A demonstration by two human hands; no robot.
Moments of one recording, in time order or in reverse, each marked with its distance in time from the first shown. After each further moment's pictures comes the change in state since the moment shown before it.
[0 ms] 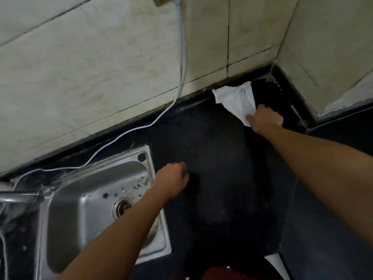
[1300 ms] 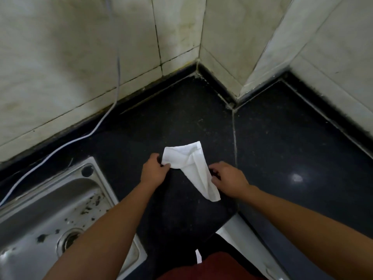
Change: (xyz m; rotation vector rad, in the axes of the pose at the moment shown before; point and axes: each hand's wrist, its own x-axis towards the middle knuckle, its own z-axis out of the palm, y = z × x) left_hand 0.031 0.032 0.056 -0.605 -0.035 -0.062; right_hand -0.238 0.073 0.064 0.108 -0.144 -0.157
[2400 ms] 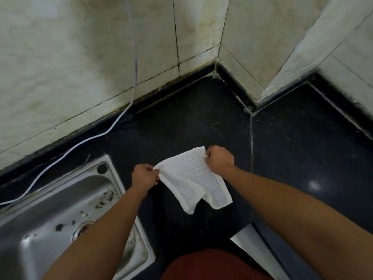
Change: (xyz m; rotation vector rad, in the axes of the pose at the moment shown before) left_hand 0.014 -0.041 -0.031 -0.260 0.111 -0.350; right_hand 0.098 -0.054 -0.005 0.013 0.024 0.232
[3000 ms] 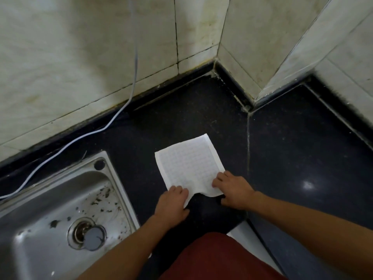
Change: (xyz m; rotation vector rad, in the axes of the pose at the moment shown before) left_hand -0.081 -0.040 0.053 0.952 -0.303 0.799; right_hand -0.081 0.067 0.004 -0.468 -0.199 -0.541
